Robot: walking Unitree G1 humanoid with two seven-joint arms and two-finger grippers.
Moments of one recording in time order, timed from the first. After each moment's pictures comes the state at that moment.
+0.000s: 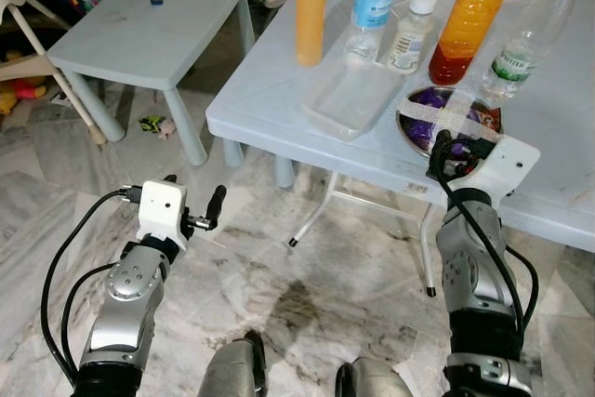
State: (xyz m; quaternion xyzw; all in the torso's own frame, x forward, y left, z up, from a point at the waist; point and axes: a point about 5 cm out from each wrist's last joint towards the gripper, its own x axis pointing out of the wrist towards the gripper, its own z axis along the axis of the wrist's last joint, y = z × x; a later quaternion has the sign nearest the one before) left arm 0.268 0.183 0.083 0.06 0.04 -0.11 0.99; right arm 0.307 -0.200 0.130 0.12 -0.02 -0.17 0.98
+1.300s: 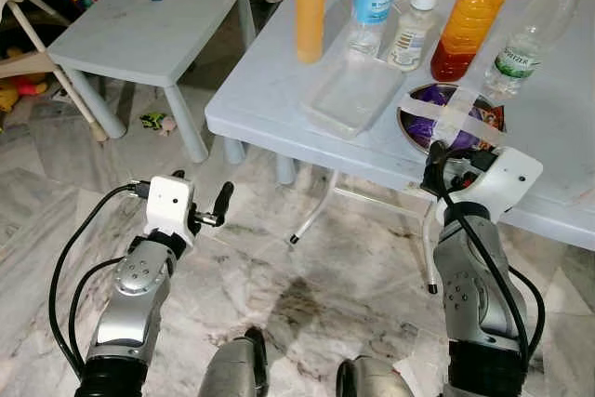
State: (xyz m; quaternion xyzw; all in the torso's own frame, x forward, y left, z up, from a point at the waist) left arm 0.274 0.174 0.087 0.06 0.04 -0.12 0.99; right arm 0.282 -0.183 0.139 0.17 0.01 -0.16 0.97
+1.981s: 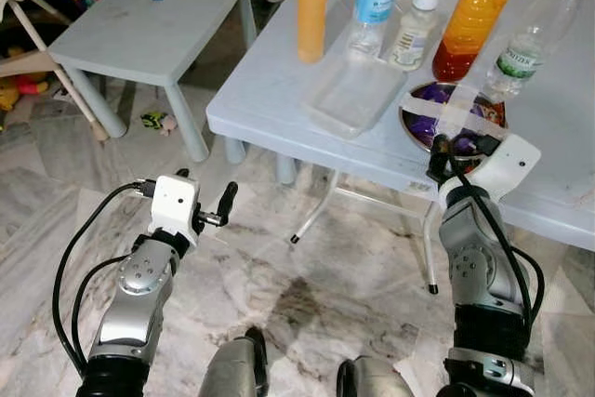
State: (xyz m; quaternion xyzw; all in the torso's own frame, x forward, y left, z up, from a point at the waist) left arm 0.274 0.170 0.088 0.07 0.03 -0.13 0.99; right arm 0.308 -0.202 0.135 0.20 0.04 -0.17 0.96
